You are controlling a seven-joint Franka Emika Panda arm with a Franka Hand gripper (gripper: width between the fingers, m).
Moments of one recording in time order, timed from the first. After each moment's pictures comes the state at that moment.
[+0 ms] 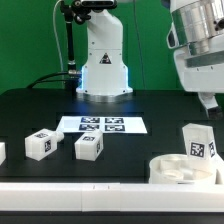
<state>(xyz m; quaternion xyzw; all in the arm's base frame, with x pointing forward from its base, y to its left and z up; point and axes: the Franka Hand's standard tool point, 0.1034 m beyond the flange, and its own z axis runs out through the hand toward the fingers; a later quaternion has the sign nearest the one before) 0.625 0.136 0.104 -0.76 0.63 0.02 0.15</state>
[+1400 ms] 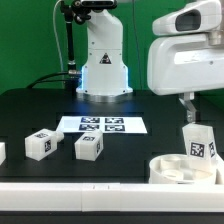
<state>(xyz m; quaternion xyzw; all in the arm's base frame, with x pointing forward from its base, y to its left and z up) 0.633 0.124 0.110 -0.99 -0.08 -0.04 0.04</state>
